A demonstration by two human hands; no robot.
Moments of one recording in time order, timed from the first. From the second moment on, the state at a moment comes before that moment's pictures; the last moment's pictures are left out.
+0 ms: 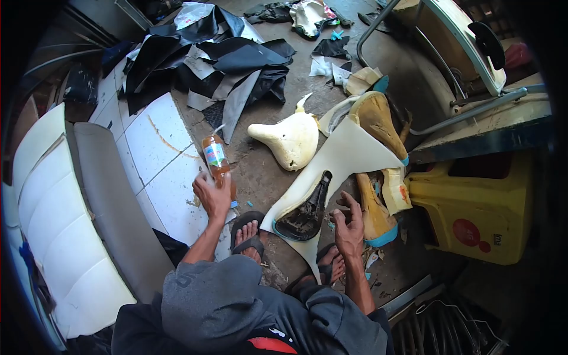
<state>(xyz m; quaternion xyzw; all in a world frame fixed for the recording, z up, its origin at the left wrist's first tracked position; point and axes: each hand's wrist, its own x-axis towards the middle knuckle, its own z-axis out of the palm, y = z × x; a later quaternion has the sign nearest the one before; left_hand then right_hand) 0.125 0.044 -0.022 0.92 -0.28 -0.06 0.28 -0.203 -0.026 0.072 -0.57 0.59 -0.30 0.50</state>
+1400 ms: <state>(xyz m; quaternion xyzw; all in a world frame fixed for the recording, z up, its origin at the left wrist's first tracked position) 0.048 0.031 -0.004 0.68 -0.55 -0.48 0.06 -0.185 -0.065 0.061 -0.26 0.50 -0.34 0.76</state>
